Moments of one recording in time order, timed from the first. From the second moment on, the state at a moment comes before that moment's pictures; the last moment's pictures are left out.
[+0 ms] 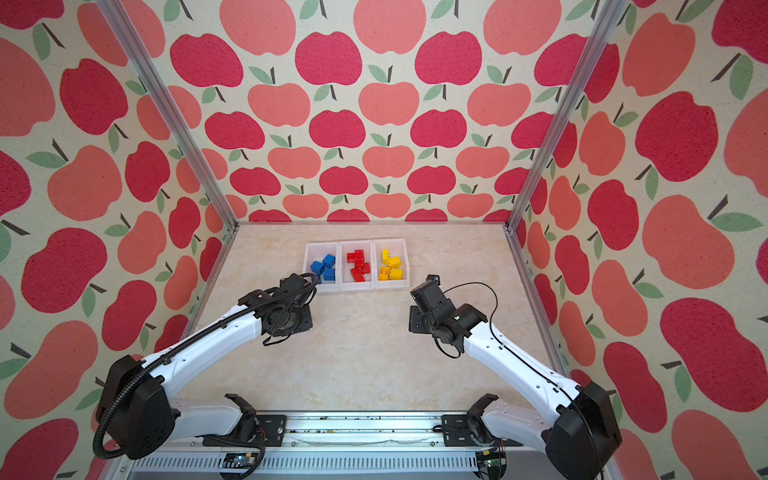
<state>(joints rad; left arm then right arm) -0.56 1.36 1.00 -0.86 -0.21 -0.71 0.73 1.14 0.86 -0.73 0.20 0.60</state>
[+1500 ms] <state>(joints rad) -0.37 2.08 1.72 -0.74 -0.09 -0.29 0.72 1.10 0.84 -0.73 0.20 0.60</state>
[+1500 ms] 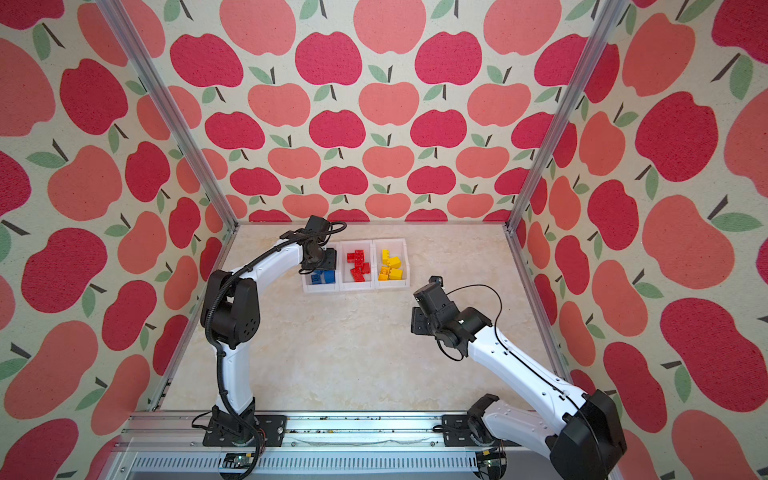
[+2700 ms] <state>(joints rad) -0.22 1.21 0.79 -0.31 -0.20 -0.26 0.32 1.20 0.86 -0.46 0.16 0.19</state>
